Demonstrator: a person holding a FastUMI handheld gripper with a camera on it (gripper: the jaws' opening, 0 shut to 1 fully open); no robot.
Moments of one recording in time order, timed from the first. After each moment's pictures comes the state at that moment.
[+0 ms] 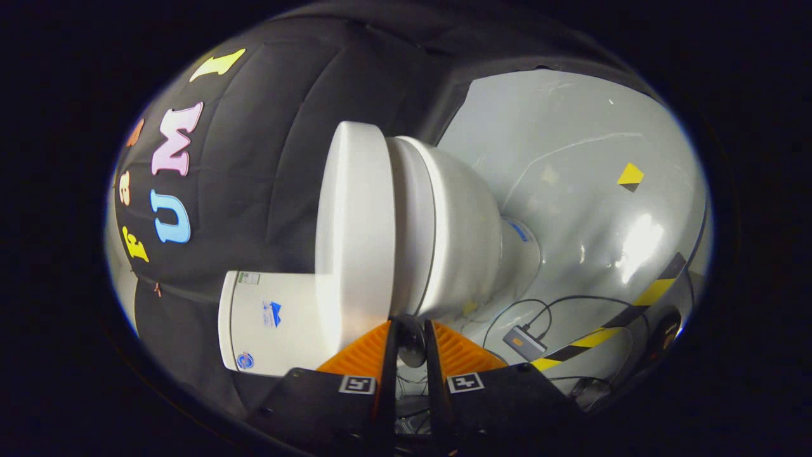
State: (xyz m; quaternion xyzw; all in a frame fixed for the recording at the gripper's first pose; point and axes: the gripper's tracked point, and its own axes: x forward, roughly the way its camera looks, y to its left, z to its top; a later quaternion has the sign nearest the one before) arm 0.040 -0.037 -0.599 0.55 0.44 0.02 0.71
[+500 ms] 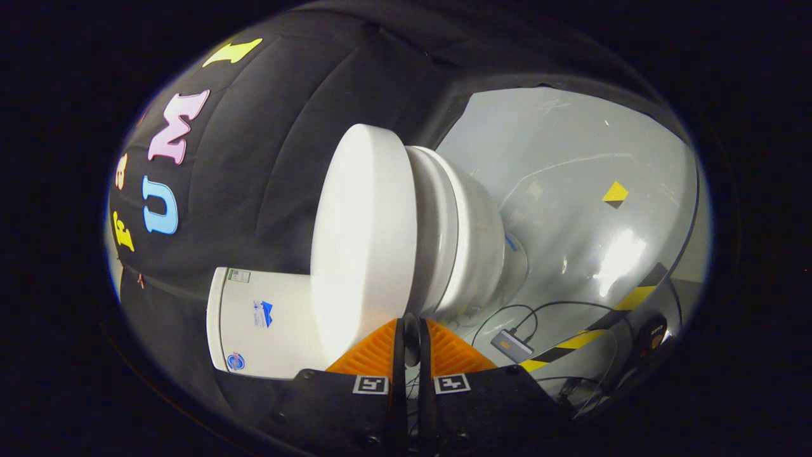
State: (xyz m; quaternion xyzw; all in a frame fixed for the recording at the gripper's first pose) arm 0.032 -0.036 -0.561 0.49 0.47 -0.01 0.74
